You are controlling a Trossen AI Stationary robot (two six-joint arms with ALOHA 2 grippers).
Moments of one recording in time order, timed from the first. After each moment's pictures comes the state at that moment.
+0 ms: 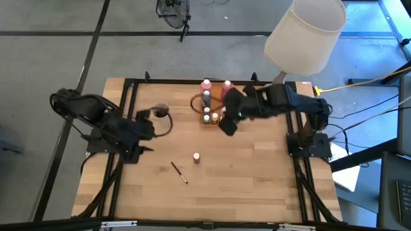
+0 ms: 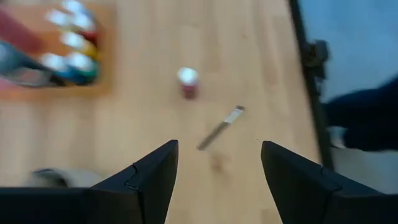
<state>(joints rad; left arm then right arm) -0.46 1.27 1.72 -1.44 -0.19 -0.36 0.15 1.85 2.36 -1.55 0.43 0.60</state>
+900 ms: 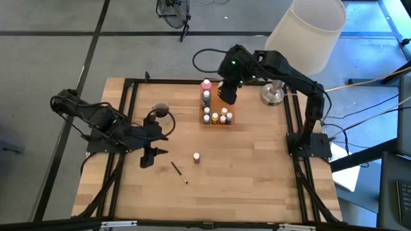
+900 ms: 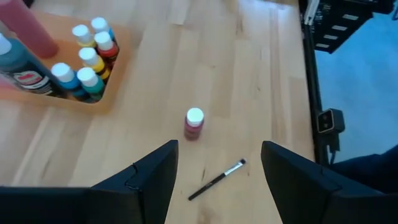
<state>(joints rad) -0.46 1.18 1.41 -1.06 -0.33 -0.54 -0.29 1.85 2.26 -1.34 0.00 0.00</state>
